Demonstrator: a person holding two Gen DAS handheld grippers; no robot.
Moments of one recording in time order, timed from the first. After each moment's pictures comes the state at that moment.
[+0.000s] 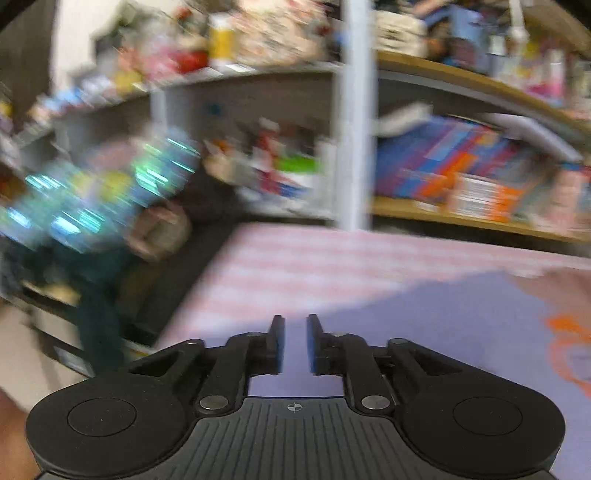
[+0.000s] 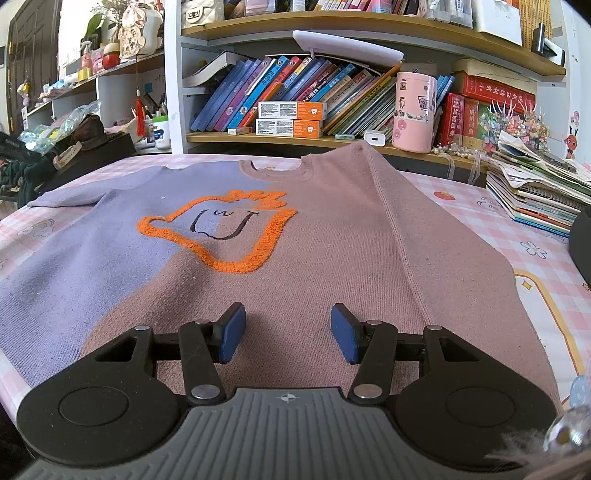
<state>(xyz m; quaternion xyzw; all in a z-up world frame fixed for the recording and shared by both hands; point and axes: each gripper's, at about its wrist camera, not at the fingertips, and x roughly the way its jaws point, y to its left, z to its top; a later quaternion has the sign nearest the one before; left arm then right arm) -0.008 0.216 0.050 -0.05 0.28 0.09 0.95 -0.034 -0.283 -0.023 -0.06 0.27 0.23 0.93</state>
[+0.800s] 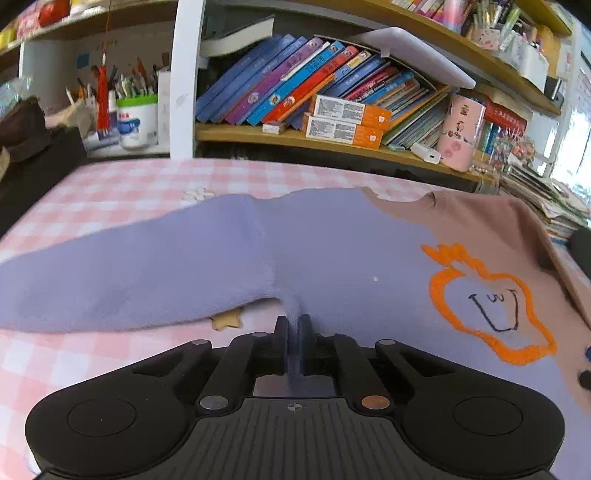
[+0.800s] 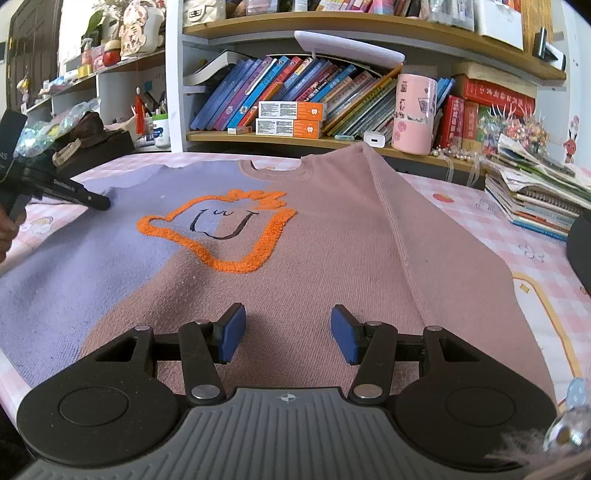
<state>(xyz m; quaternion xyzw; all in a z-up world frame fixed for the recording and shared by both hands) 0.034 0.110 -0.015 -0.06 0.32 -0.04 0.94 -0.037 -0.282 -0.021 -0.07 0.27 0.23 0.93</state>
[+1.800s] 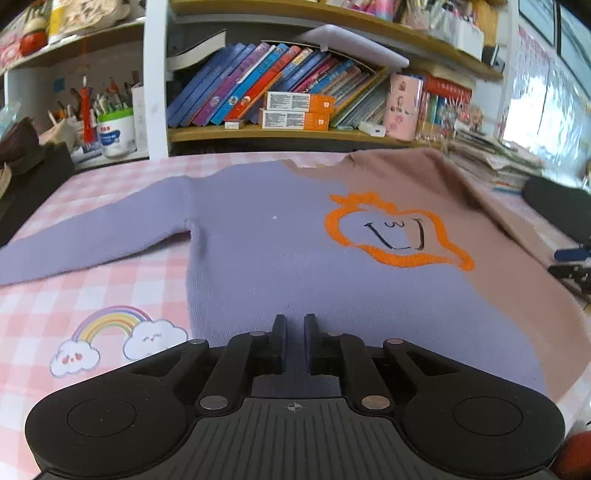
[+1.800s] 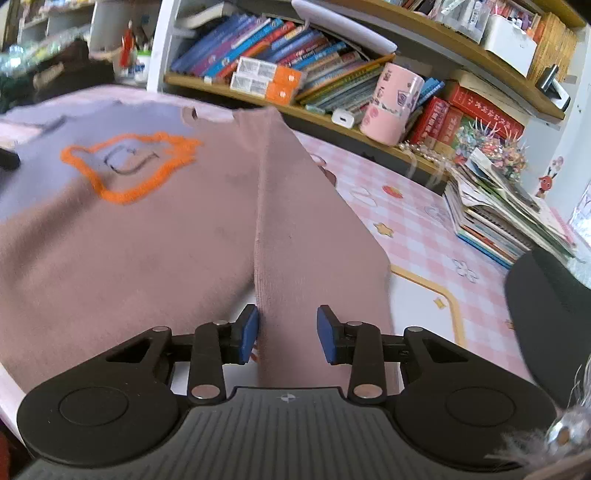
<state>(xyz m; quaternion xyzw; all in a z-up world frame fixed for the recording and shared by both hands) -0.049 0.089 -0.016 -0.02 0.32 -0.09 0.94 -0.018 -0.326 -0.002 -0.20 0.31 0.19 0.91</state>
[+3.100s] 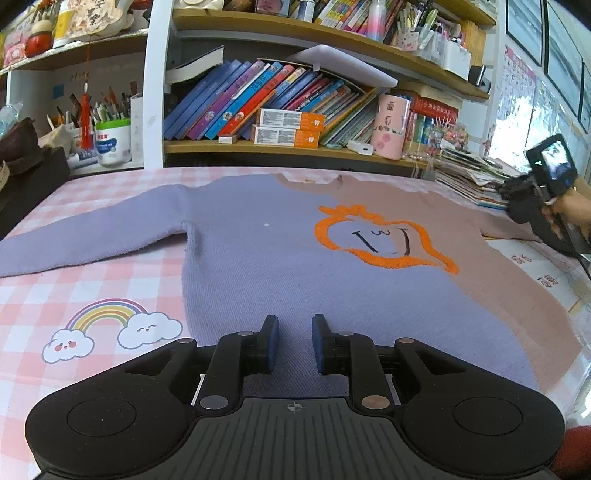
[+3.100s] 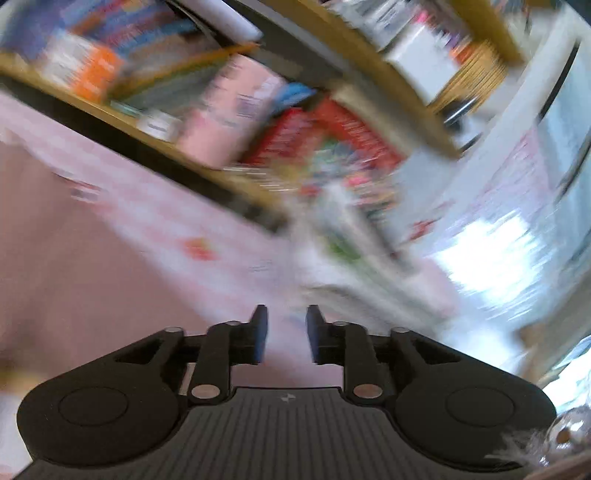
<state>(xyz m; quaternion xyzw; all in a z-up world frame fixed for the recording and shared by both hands) -0.068 0.092 -0.021 -0.02 0.28 -0.11 0.95 0.152 -0.329 0.014 -0.26 0.26 -0.04 0.93</state>
